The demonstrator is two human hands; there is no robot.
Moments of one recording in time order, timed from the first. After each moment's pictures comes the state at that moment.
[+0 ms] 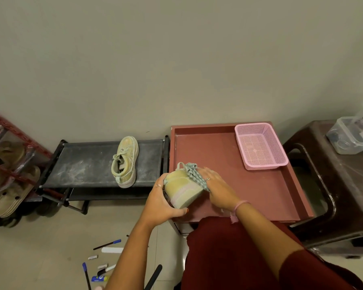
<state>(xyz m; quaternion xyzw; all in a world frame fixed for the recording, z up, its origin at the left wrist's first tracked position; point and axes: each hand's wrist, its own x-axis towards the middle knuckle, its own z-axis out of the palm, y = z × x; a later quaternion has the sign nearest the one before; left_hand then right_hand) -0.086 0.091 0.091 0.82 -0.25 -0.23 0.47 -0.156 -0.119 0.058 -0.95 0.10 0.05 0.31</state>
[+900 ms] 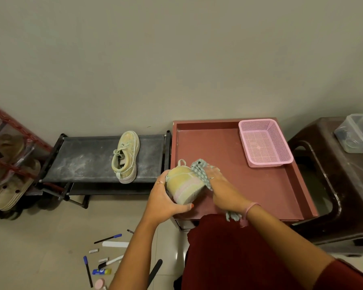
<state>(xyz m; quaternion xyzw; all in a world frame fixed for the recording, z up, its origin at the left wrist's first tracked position) -0.089 0.085 0.092 0.82 -0.22 -0.20 0.49 -0.162 -0.109 0.074 -0.93 0.13 0.08 0.33</state>
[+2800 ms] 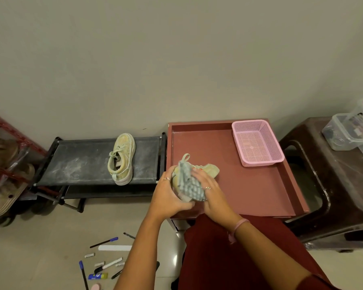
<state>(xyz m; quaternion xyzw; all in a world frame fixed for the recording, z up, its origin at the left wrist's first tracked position) -0.096 0.065 0.096 0.80 -0.28 -0.20 0.50 -0.190 -0.082 0.063 -0.91 0.08 -0.10 0.38</state>
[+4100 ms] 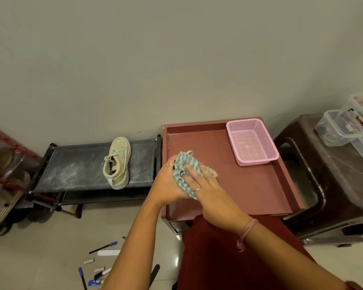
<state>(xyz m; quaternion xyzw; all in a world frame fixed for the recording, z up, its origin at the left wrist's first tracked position) -0.078 0.037 0.127 0.80 -0.30 -0.24 0.46 -0.205 -0.077 0.130 -0.96 0.01 -0.06 0.28</state>
